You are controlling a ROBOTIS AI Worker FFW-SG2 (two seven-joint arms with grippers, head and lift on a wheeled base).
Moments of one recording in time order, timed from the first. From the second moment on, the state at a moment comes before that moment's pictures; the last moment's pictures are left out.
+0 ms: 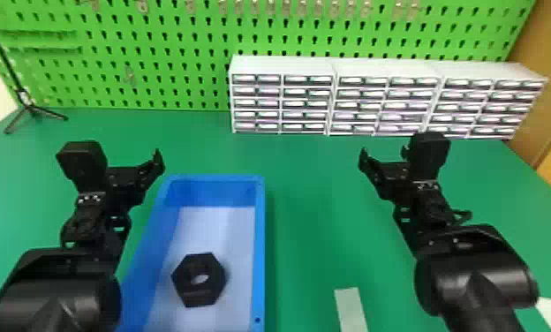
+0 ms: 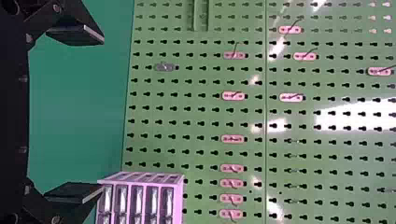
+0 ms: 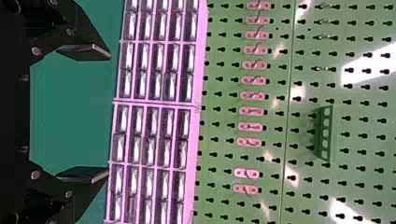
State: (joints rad) left arm -0.08 0.06 0.07 -1.61 0.07 0.10 0.02; right arm -0.21 -0.10 0.08 -1.51 -0.06 0.17 -0.06
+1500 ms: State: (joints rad) left arm -0.08 0.06 0.07 -1.61 0.07 0.10 0.02; right arm -0.21 -0.09 0.08 -1.51 -0.06 0.17 -0.06
